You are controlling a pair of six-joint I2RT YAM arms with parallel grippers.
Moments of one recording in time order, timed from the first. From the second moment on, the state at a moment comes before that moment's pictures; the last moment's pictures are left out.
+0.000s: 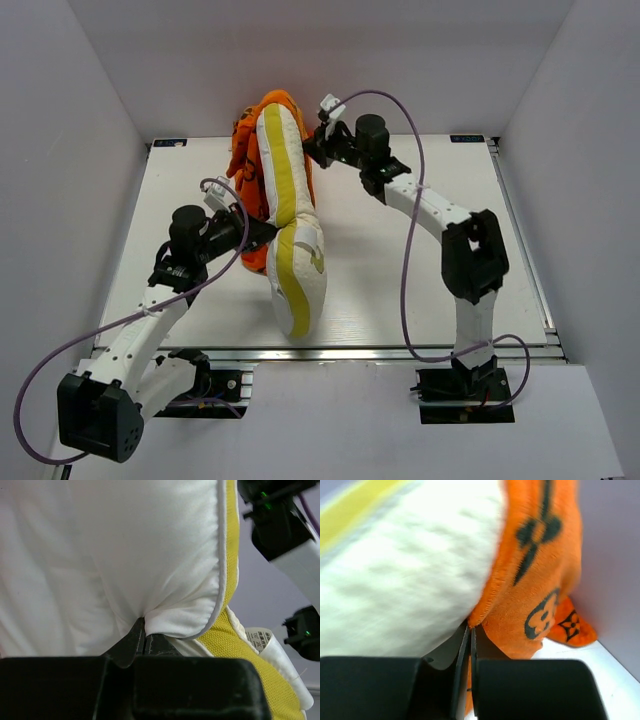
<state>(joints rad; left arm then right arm) -0.26 0.96 0.68 0.04 0.55 -0.83 0.56 2.03 1.71 0.29 -0.50 -0.09</state>
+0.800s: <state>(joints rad) -0.23 1.11 0.78 0.05 0.69 -0.80 0.56 1.61 1.44 0.09 -0.52 -0.21</state>
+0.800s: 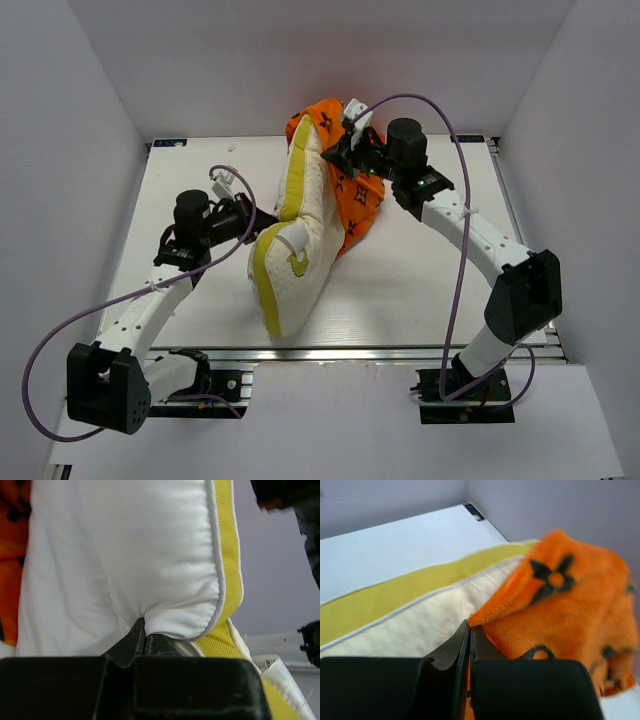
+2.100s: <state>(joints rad) -0.05 1.38 0.89 0.31 0.92 -0.89 0.43 1.27 1.04 -0.51 -0.66 -0.73</state>
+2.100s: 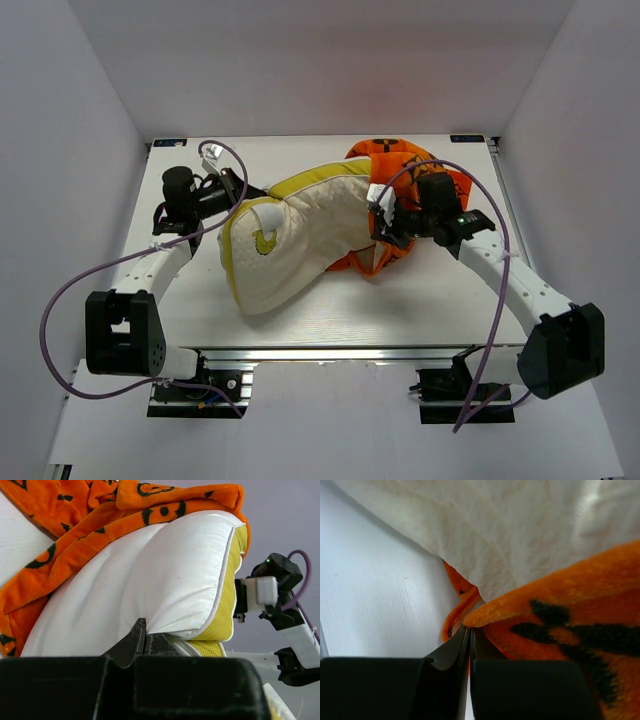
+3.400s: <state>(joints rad) -0.40 1.30 0.74 0.45 0.90 -0.87 0.49 1.20 1.49 -0.46 -0.04 -0.32</state>
